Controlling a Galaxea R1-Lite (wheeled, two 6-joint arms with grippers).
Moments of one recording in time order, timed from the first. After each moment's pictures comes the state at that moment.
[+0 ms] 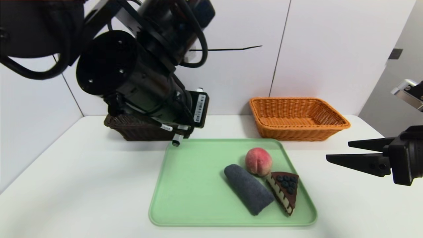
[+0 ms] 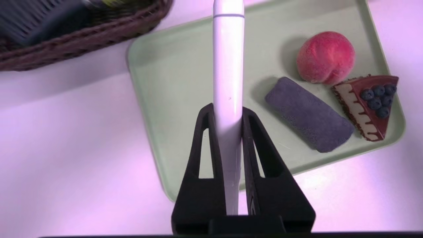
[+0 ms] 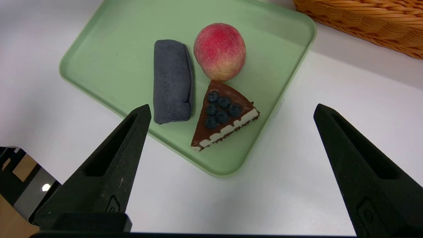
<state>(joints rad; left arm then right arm) -0.85 1.83 -1.96 0.92 0.40 -0.43 0.20 1.21 -0.90 0.26 0.38 -0.06</state>
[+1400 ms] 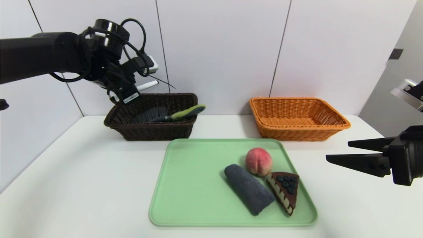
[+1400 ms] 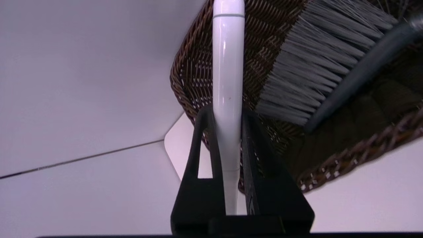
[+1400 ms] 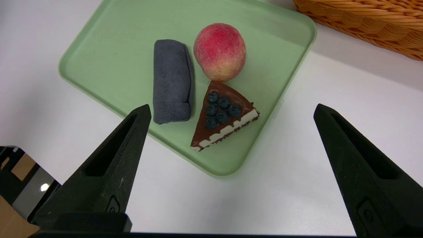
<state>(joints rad) -0.22 2.02 -1.96 0.53 0.24 0.83 0.20 1.21 -0.90 0.26 0.38 -0.06</state>
